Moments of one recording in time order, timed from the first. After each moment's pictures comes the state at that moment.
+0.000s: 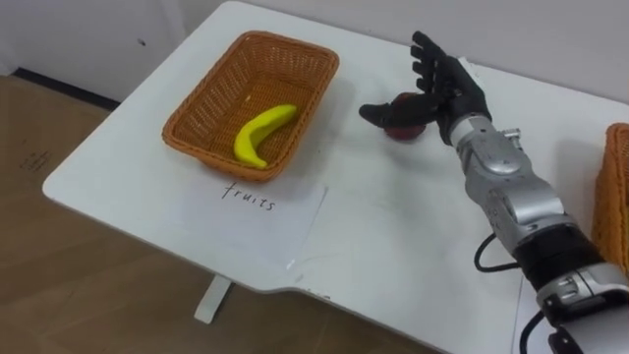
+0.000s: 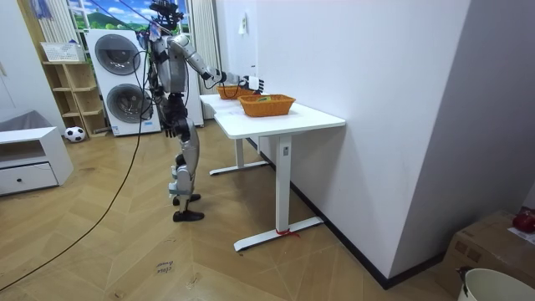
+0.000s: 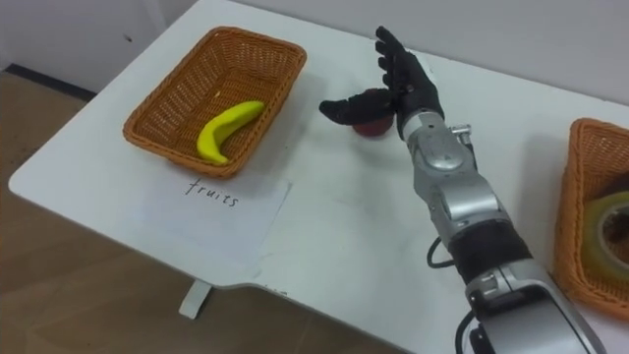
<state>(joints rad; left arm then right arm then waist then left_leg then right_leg) 0.26 0.21 -0.01 0.94 0.23 0.15 0.16 -0.61 -0.35 0.29 0.67 0.36 0.02 -0.10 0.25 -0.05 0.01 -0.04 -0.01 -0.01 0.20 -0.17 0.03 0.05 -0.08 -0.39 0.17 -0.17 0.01</state>
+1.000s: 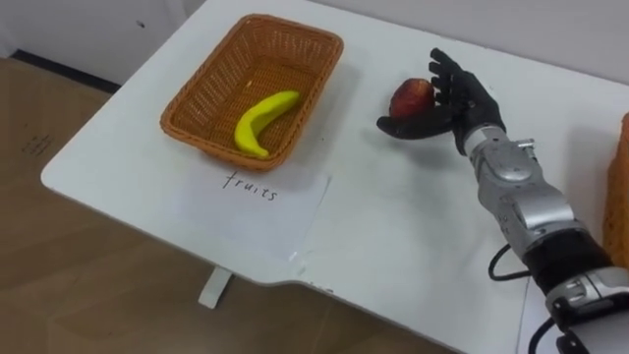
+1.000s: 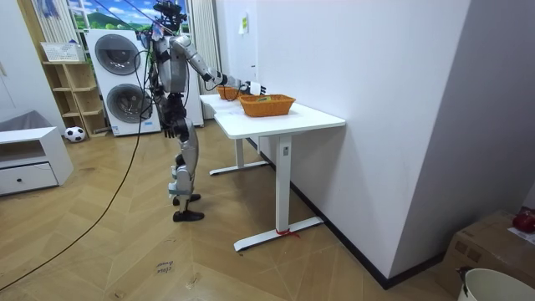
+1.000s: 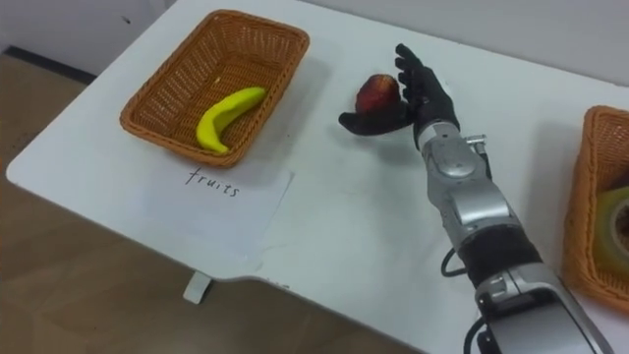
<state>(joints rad) 0.22 0.22 -0.02 0.97 0.22 0.12 0.14 -0.61 -0.37 0.28 0.72 0.34 0.01 -0.12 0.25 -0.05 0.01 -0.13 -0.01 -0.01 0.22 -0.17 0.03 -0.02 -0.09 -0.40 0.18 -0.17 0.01</state>
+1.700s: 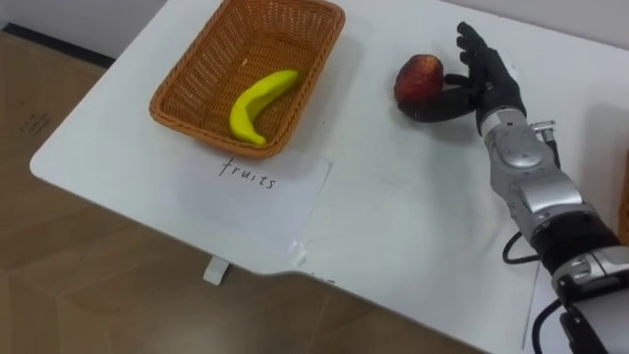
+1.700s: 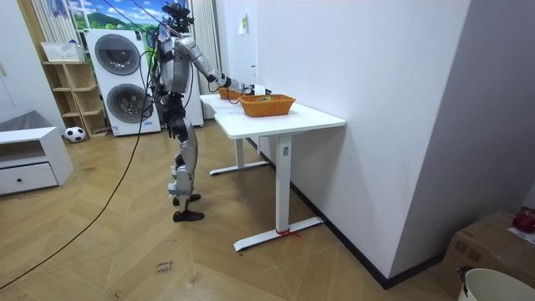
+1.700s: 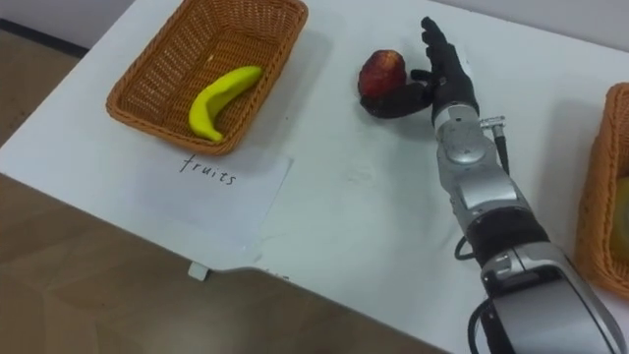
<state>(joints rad) 0.12 0.22 -0.10 1.00 0.09 0.10 0.15 -0.69 -0.39 0.28 0.85 0.23 -0.08 -0.17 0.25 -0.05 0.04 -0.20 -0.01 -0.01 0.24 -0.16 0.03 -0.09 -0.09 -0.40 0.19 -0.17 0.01</state>
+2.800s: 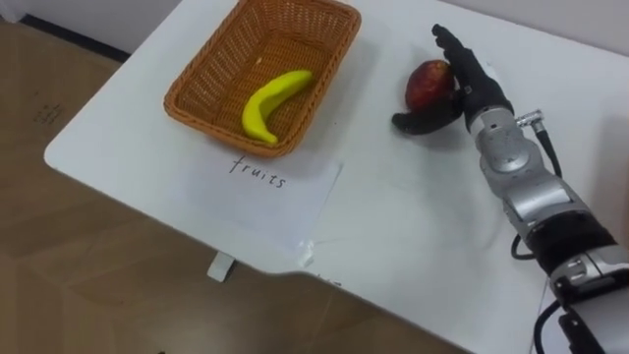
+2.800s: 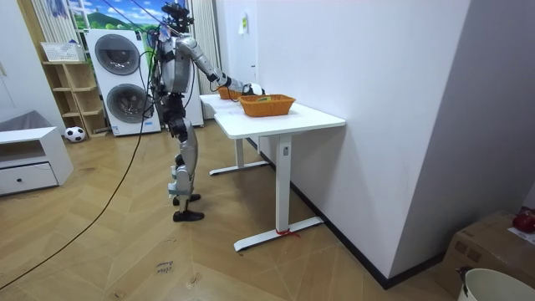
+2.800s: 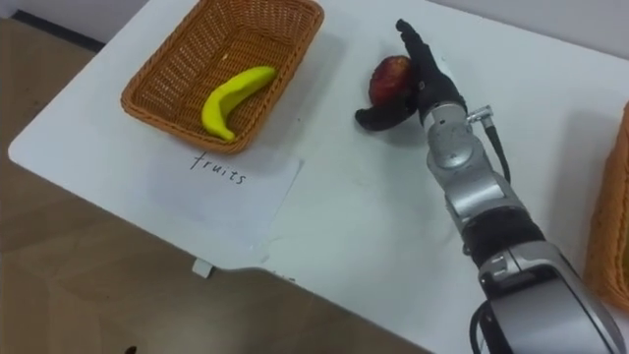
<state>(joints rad) 0.11 0.23 -0.10 1.00 0.07 0.03 0.14 -0.70 -0.39 0.36 0.82 -0.01 -0.08 -0.15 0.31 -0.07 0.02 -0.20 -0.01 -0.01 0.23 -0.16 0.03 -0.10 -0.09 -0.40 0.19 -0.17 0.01</state>
